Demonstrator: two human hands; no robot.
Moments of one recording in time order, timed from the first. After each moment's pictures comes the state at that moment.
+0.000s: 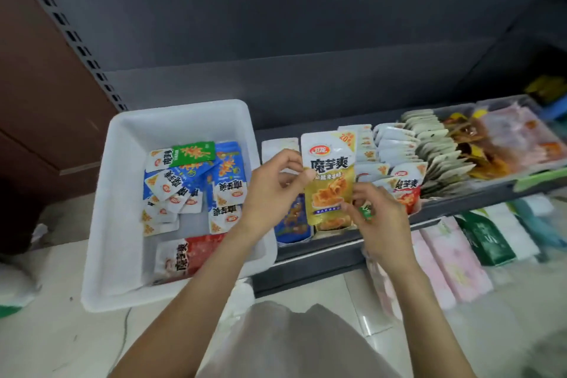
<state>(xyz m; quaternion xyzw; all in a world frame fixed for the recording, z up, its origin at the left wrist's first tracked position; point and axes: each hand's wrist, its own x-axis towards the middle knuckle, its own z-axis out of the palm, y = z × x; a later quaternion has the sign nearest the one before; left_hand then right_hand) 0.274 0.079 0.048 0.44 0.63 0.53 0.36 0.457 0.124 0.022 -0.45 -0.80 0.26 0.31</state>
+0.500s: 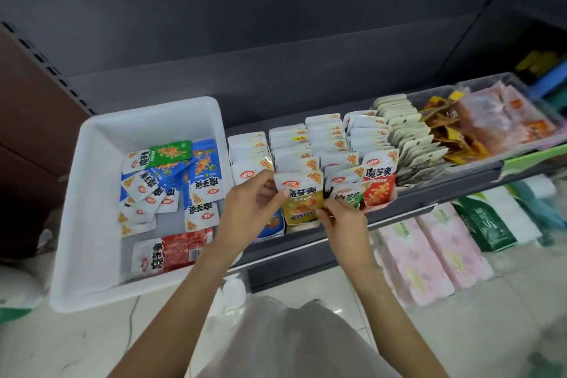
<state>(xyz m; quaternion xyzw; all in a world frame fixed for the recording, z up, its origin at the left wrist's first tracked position) 0.301 0.073 0.007 0.53 0.70 0.41 0.23 0.475 0.133 -0.051 -0.47 -0.82 0.19 0.27</state>
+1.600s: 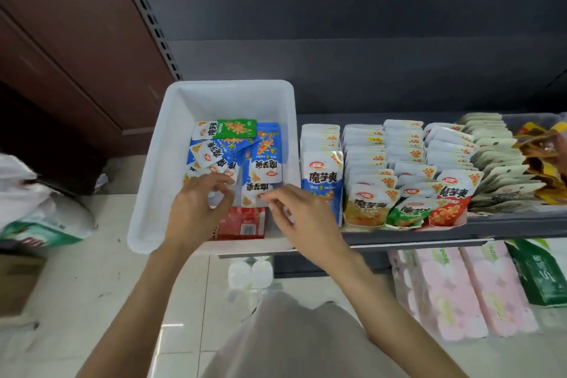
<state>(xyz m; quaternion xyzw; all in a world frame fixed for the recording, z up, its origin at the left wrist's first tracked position) 0.180 -0.039 -0.009 0.45 0.83 0.33 0.05 0.350 0.074 0.003 -0.19 -0.91 0.27 0.25</state>
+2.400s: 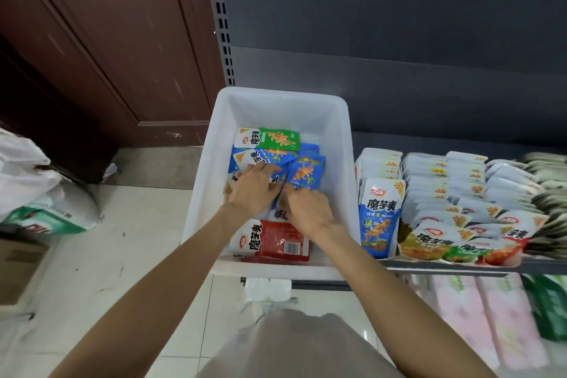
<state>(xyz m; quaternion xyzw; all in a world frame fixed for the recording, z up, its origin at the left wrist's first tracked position) 0.100 0.024 -0.072 0.47 0.84 0.19 0.18 0.226 0.086 -0.052 -0.27 -0.95 0.09 -0.11</state>
